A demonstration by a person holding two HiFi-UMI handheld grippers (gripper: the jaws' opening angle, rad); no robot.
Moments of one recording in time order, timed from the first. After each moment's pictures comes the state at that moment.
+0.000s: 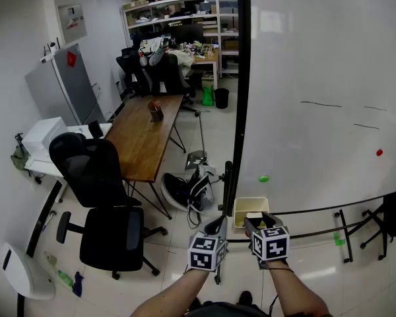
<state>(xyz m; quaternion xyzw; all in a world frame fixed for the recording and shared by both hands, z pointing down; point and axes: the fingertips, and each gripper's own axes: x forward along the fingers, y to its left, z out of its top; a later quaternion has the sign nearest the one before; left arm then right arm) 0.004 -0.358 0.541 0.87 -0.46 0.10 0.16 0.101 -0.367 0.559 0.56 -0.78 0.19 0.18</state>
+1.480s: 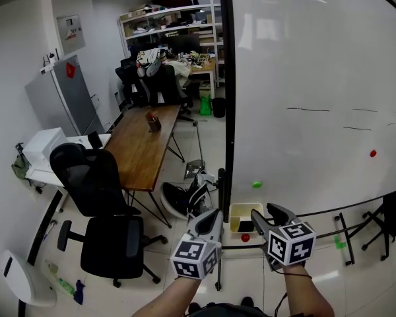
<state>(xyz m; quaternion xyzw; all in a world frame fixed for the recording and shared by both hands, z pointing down) 0.006 -0.339 0.425 0.89 -0.46 0.01 0.09 0.119 -0.341 0.424 0.53 -0.83 0.15 0.08</state>
